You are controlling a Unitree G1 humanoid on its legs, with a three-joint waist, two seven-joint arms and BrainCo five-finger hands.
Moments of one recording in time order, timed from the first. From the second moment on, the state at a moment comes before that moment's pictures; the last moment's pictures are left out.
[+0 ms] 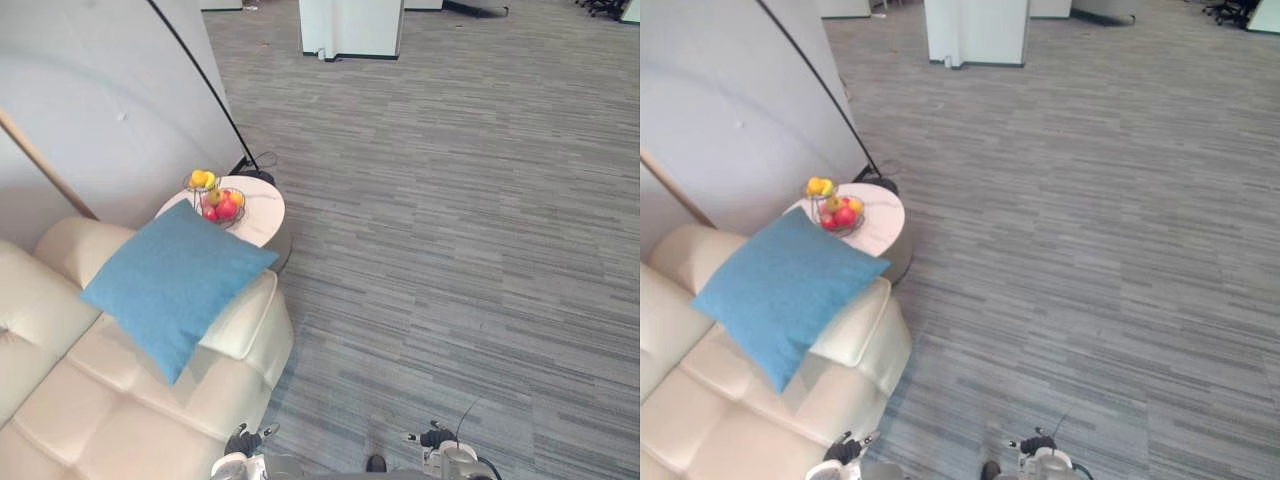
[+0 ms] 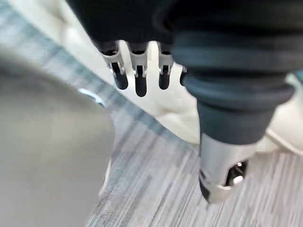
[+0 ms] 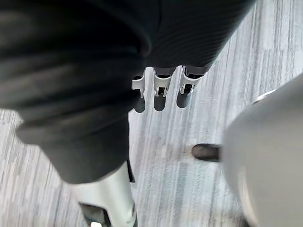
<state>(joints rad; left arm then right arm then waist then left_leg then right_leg) 0.06 -0.03 0.29 1.03 0.06 -0.04 0.08 -0.10 -0.06 -0.22 1.19 -0.03 0.03 -0.09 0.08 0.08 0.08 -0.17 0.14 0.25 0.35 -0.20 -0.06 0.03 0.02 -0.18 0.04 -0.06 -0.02</state>
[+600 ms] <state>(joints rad) 0.03 0.02 0.25 1.11 0.06 -0.01 0.06 -0.07 -0.10 -0.29 1.18 -0.04 0.02 -0.08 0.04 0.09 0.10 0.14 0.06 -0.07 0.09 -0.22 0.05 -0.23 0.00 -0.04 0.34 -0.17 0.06</state>
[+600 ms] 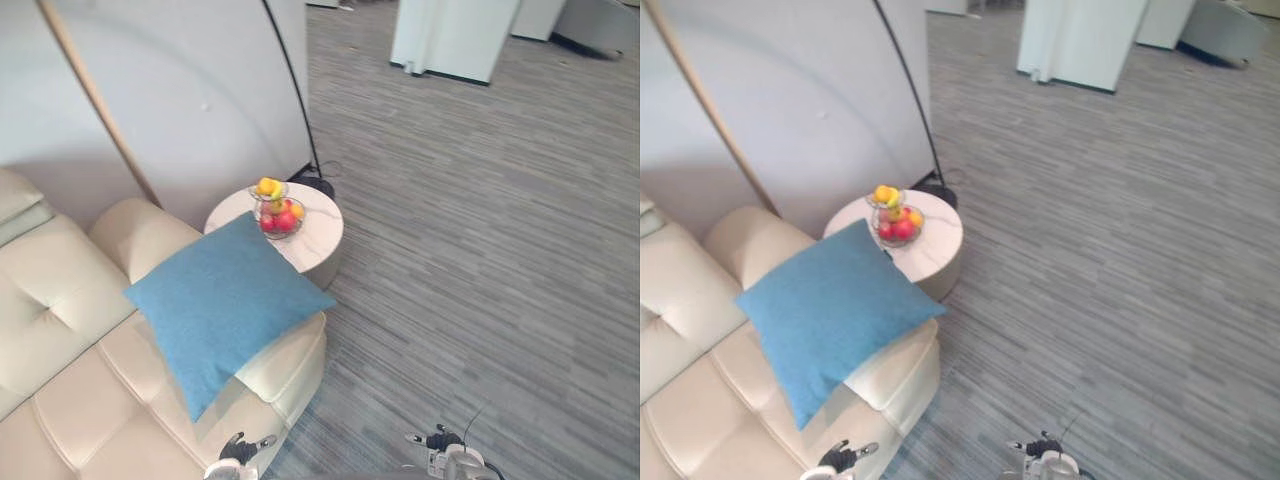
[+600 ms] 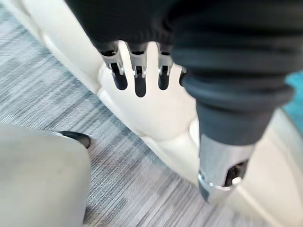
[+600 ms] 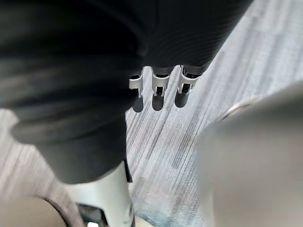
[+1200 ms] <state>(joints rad) 0.01 0.01 0.14 1.08 0.08 -0.04 0.06 -0.05 -0.08 -0.31 1.17 -0.04 0.03 -0.08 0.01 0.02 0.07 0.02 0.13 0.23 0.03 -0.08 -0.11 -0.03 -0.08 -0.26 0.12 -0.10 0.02</state>
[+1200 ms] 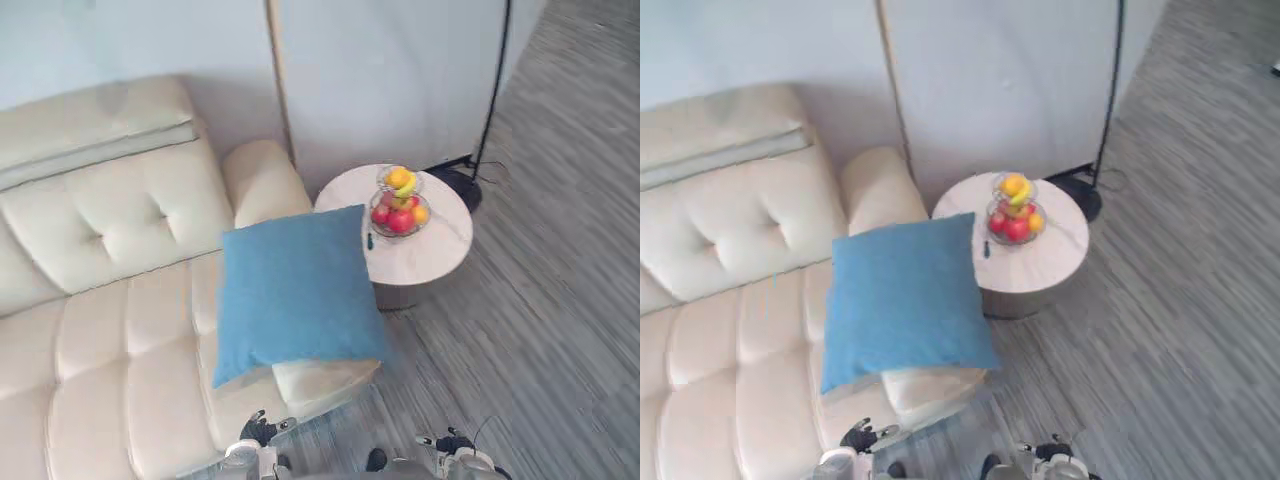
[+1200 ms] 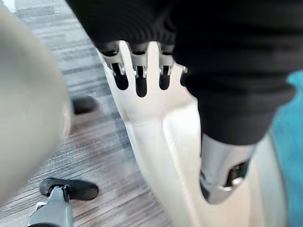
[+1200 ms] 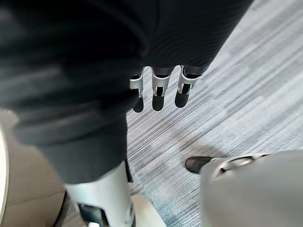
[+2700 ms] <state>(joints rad) -0.15 0.12 0.28 0.68 -0.02 -0.01 0.15 -0.33 -0.15 -0.18 0.71 0.02 0.00 -0.15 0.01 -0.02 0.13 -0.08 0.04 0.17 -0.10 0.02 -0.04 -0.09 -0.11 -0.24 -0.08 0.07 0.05</state>
